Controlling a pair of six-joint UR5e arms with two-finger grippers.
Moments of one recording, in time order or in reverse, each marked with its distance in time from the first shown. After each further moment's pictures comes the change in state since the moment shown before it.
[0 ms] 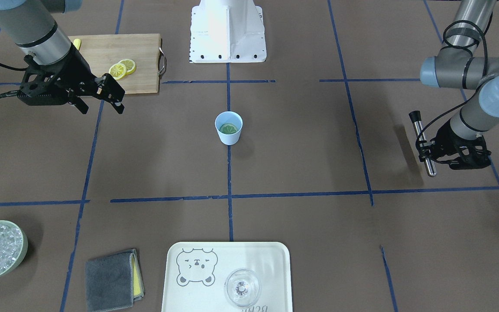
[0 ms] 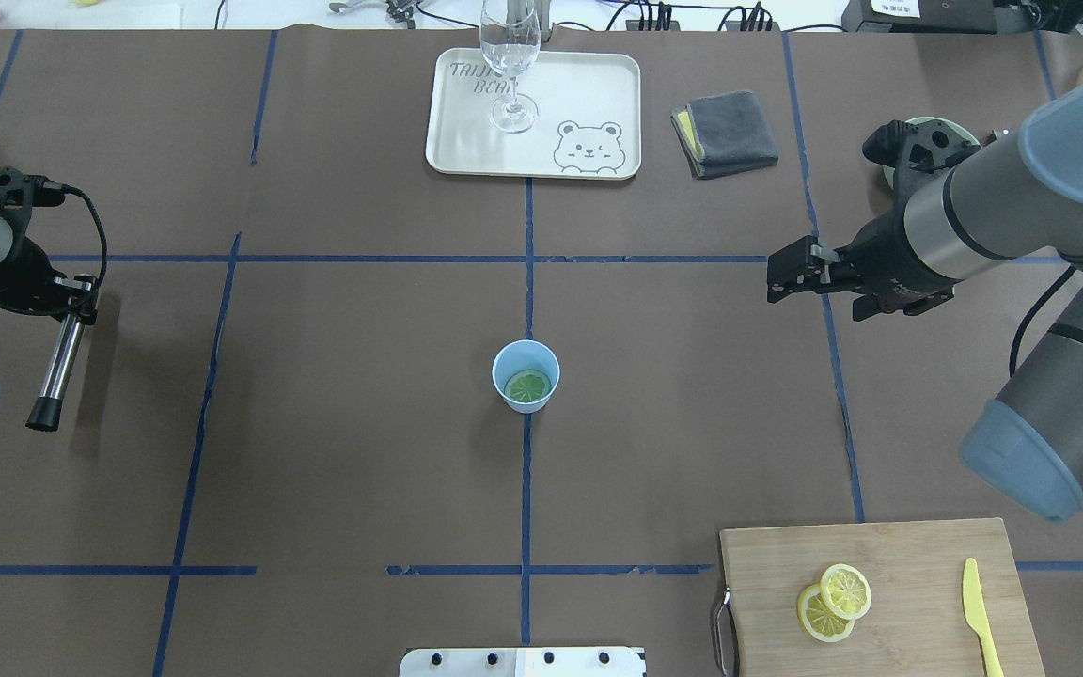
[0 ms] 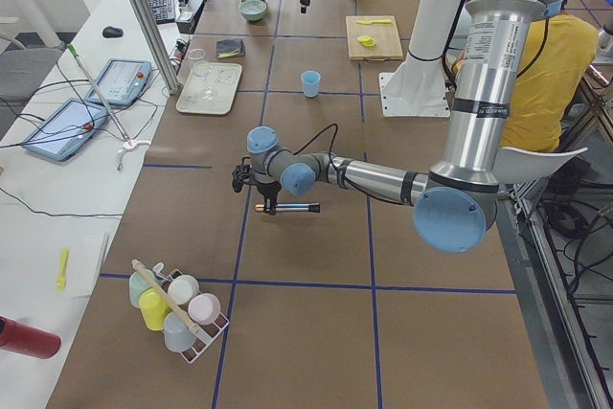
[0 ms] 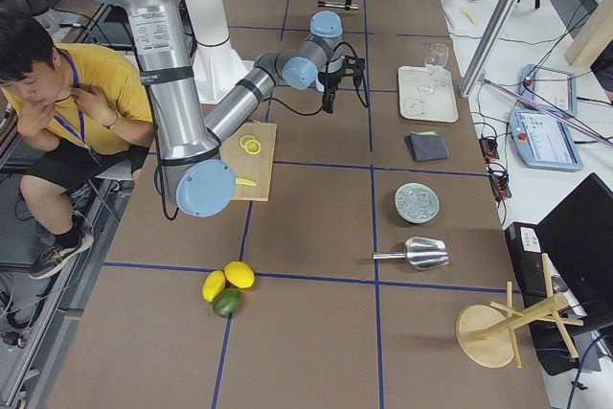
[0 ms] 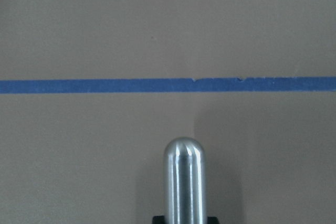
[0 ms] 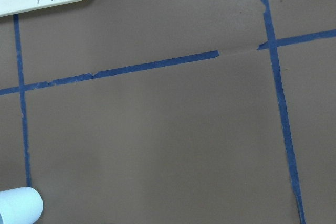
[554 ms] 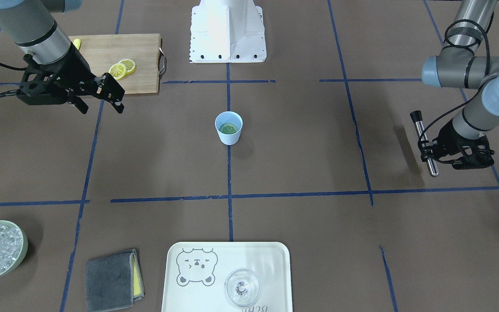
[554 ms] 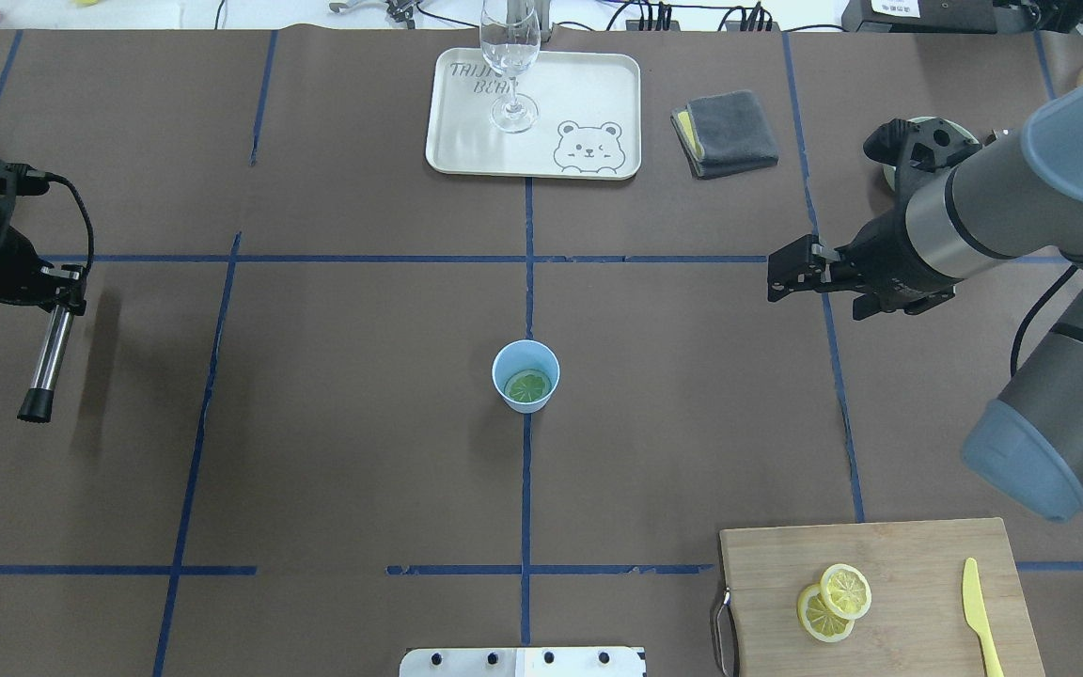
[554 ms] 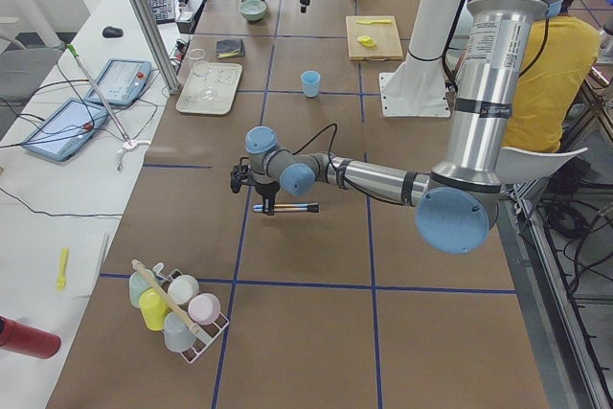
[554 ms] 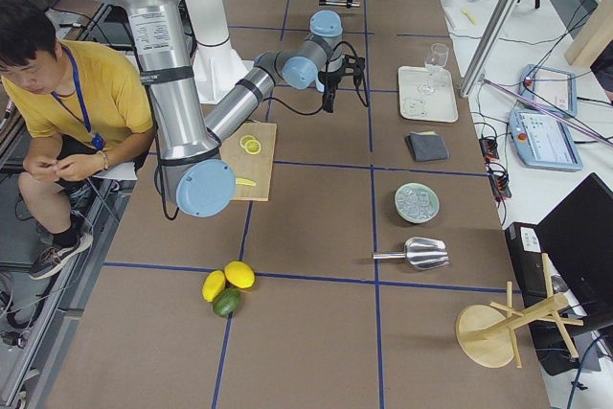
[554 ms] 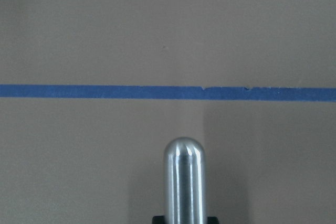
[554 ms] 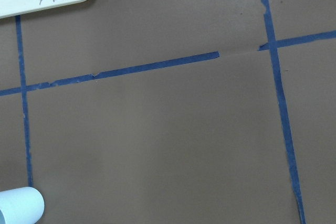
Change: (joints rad) left arm -0.027 0.005 -0.010 0.002 -0.002 -0.004; right arm 0.001 -0.001 0.003 0.000 0.000 0.000
